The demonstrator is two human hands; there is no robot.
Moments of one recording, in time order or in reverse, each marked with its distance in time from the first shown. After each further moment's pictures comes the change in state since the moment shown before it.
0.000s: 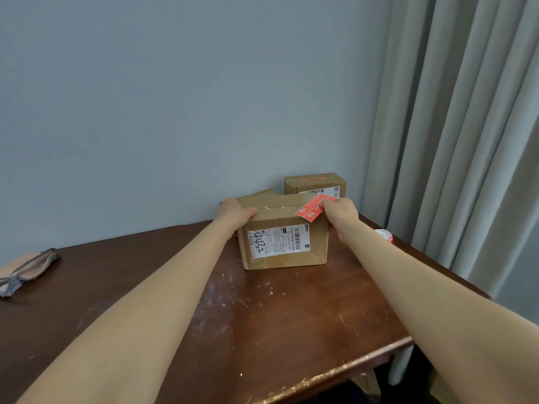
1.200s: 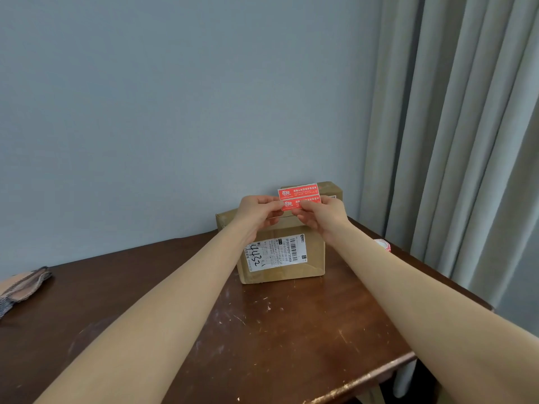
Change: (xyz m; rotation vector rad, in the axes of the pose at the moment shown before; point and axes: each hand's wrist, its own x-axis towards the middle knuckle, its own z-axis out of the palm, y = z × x) left_hand -0.002 0.043 0.025 -0.726 -0.200 0.070; right_hand -0.014 -0.024 0.008 0.522 -0.188 0.002
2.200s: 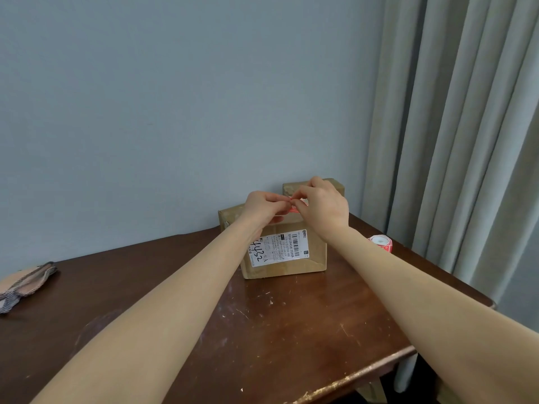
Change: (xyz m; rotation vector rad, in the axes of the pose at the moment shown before) left_hand -0.017 0.006 0.006 0.137 -0.022 0.057; right_hand -0.011 0.000 0.005 -1.318 0.176 -0.841
